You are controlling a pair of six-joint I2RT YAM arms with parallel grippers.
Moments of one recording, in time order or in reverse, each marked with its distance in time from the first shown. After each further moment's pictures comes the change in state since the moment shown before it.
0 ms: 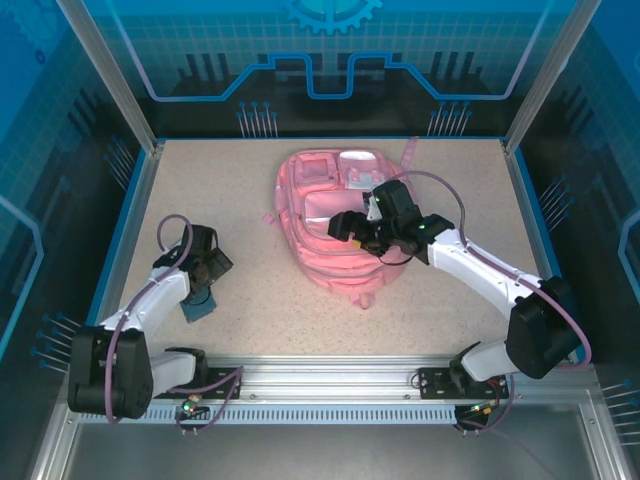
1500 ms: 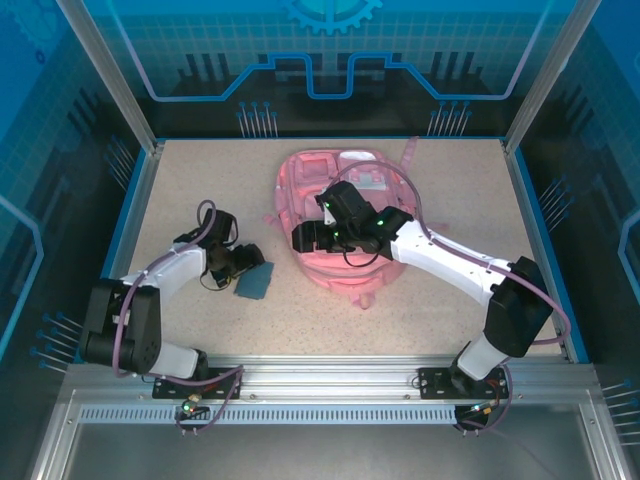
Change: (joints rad) left arm -0.094 0.237 0.145 0.050 0.411 0.192; right arm 0.241 0.172 0.273 -0.149 0.220 -0.169
